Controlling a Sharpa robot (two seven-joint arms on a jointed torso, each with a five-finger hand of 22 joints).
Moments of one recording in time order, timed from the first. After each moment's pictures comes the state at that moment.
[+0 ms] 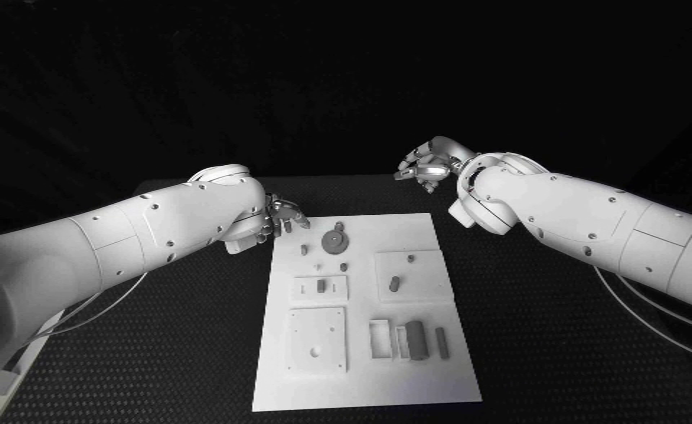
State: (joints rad) left arm 1.32 -0.53 -0.14 1.06 -1.02 0.08 -0.58; left_hand 0.67 -0.09 0.47 -0.16 0.05 0.84 0.12 0.21 0.86 1.08 0.02 0.83 0.77 1.14 -0.09 1.16 0.84 0.02 1.23 -0.20 0.59 1.24; right arm 1.27 -0.58 -0.03 1.11 -0.96 -0.30 -0.13; right_hand 0.96 -0.10 0.59 -0.20 0.12 0.83 0.17 0.17 0.61 0.94 0.06 1.13 0.79 1.08 -0.04 1.41 0.78 0.25 1.05 0.04 0.76 1.31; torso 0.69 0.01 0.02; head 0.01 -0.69
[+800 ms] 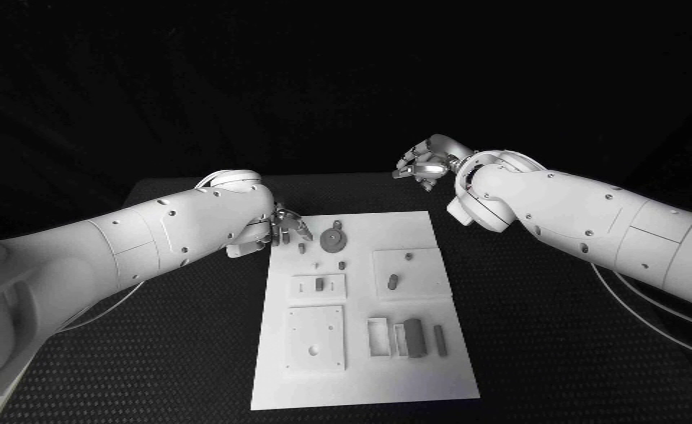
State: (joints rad) left arm 1.30 -0.48 -0.16 1.01 -1.09 0.17 -0.59; left_hand 0.62 -0.07 0.39 -0.20 0.05 0.88 0.12 0.23 0.82 1.08 0.01 0.84 0.76 1.14 -0.10 1.17 0.86 0.02 1.24 -0.19 0.58 1.24; right arm 1.27 -0.58 -0.03 1.11 -0.96 -0.29 -0.13; right_hand 0.96 -0.10 0.59 -0.20 0.12 0.83 0.16 0.17 0.61 0.94 0.06 1.13 0.79 1.08 -0.04 1.41 0.78 0.25 1.05 0.04 0.76 1.31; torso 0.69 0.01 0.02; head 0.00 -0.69
